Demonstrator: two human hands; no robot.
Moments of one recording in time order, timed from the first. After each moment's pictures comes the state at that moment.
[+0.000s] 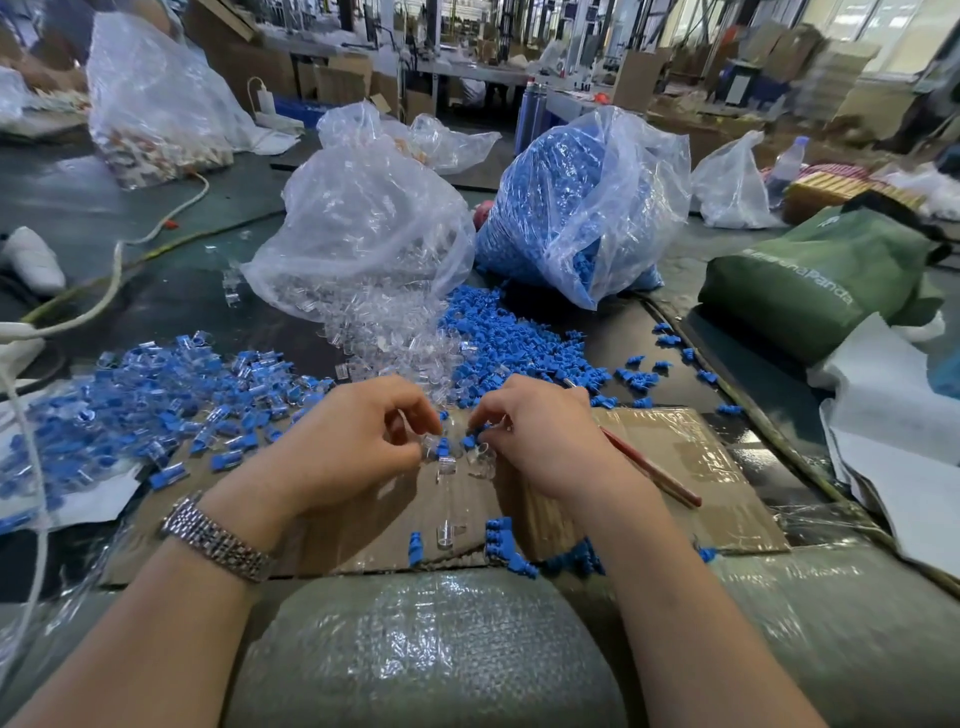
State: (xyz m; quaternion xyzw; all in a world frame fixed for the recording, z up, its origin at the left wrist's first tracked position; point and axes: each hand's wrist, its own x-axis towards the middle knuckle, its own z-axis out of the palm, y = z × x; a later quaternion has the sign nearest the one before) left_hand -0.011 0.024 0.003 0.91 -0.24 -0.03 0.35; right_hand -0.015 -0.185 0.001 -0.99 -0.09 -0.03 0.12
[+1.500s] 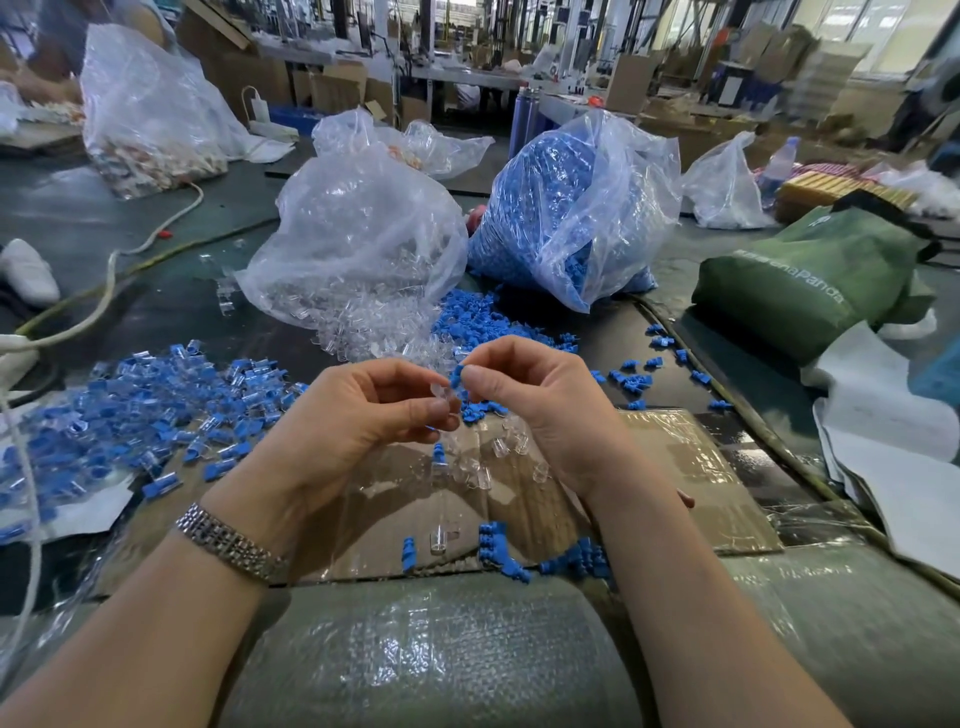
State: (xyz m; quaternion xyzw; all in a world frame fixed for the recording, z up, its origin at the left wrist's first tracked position) left_hand -0.012 0.011 0.008 0.65 -0.12 -0.14 0.74; right_hand -0.022 -0.194 0.015 -0.73 -0.14 -0.03 0.67
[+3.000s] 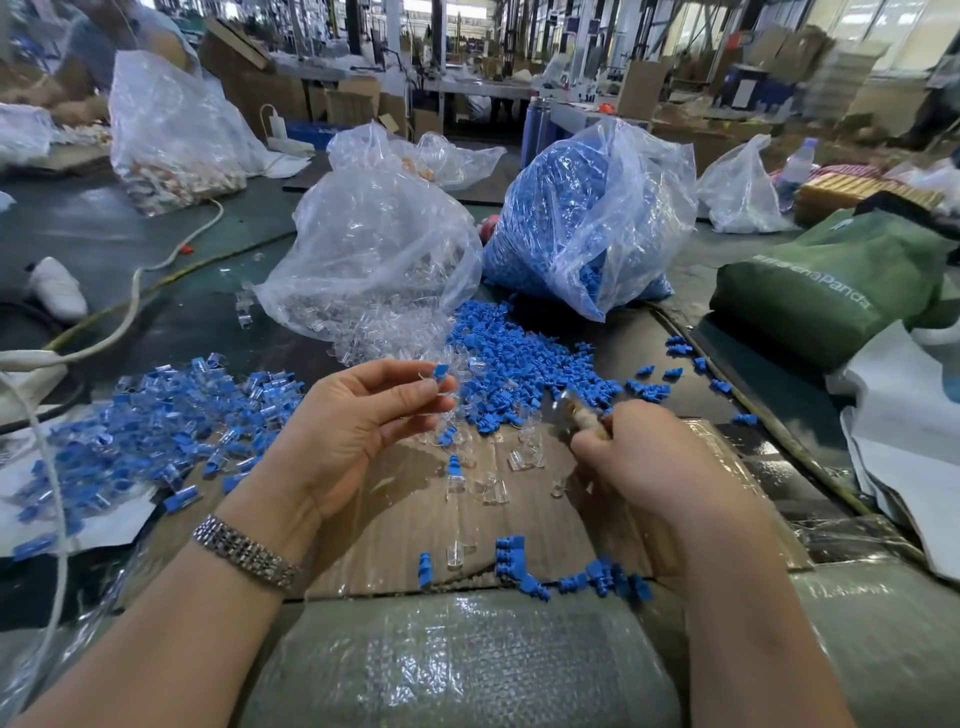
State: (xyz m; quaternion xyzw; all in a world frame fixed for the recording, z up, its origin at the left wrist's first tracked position) left_hand 0.000 0.016 0.001 0.55 -0.07 -0.11 0.83; right_hand -0.035 -0.241 0.017 -0.97 0.13 0.04 0.20
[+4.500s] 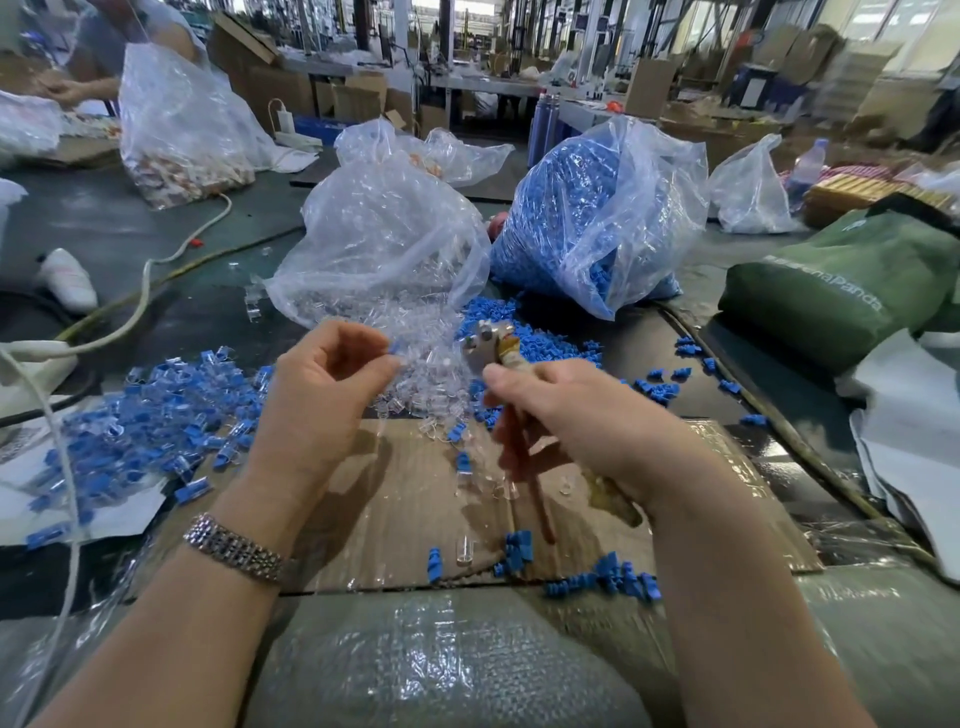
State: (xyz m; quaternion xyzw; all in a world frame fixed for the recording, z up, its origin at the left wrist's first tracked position) left_hand 0.004 0.035 0.003 0.74 -0.07 0.15 0.65; right_hand -0.041 -0.185 0.062 -0.83 -0.02 0.15 0.54
